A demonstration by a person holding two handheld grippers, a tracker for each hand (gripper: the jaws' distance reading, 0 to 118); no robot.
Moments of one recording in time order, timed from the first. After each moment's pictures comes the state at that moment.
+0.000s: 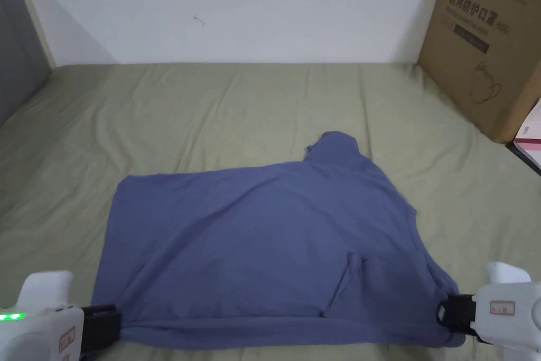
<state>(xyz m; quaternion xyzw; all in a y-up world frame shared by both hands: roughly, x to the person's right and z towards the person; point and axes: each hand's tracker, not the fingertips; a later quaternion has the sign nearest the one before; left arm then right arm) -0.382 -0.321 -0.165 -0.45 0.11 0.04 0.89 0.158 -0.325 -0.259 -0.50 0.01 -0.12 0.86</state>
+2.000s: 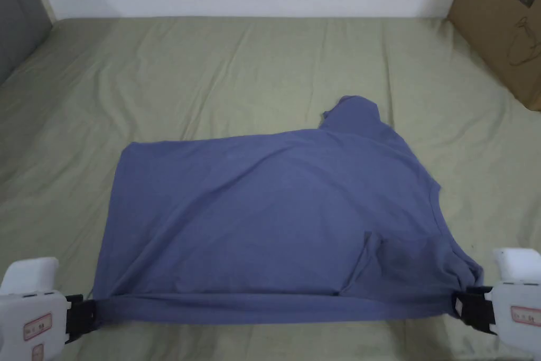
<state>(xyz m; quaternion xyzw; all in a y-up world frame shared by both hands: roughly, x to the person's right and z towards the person) -0.405 -0.322 -0.177 -0.49 0.08 0.11 0.86 0.140 -0.306 -0.271 -0.51 0.09 0.00 0.85</state>
